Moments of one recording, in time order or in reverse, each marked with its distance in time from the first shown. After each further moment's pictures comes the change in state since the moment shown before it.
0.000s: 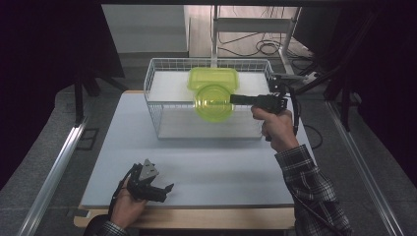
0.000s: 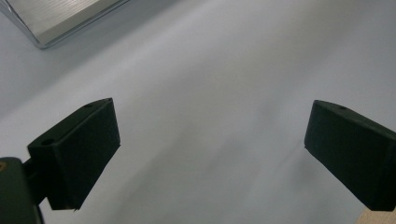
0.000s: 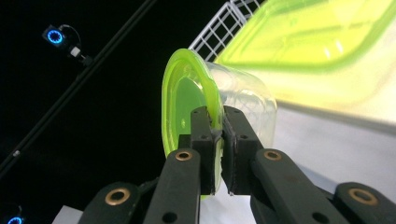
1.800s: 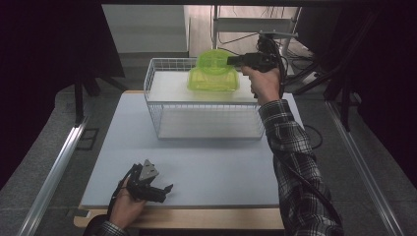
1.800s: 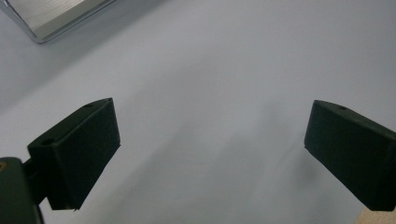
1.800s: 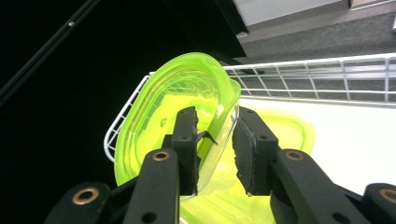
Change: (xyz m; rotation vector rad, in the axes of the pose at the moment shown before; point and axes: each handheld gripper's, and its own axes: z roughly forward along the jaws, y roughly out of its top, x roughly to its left) left arm 0.001 -0.001 0.001 0.024 -0.003 0.011; right arm -0.009 0.097 0.044 -0.049 -0.339 0.008
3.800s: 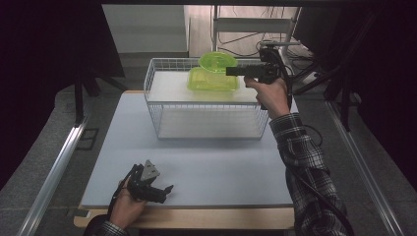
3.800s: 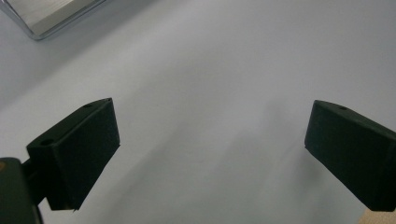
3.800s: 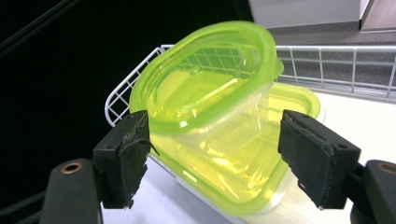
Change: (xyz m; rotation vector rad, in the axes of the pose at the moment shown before) left arm -0.002 0.000 0.002 0.015 0.007 0.007; right arm 0.001 -0.028 -0.018 0.012 0.039 -0.186
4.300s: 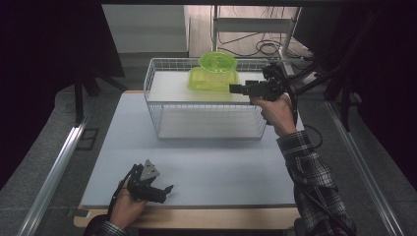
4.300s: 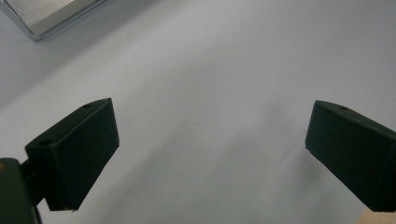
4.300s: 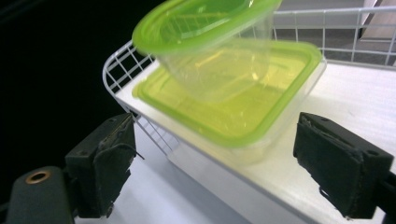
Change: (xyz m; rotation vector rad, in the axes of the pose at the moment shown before) left arm 0.001 0.000 0.000 -0.006 -0.005 -0.005; right arm -0.002 -0.039 -0.012 0.011 -0.003 -0.102
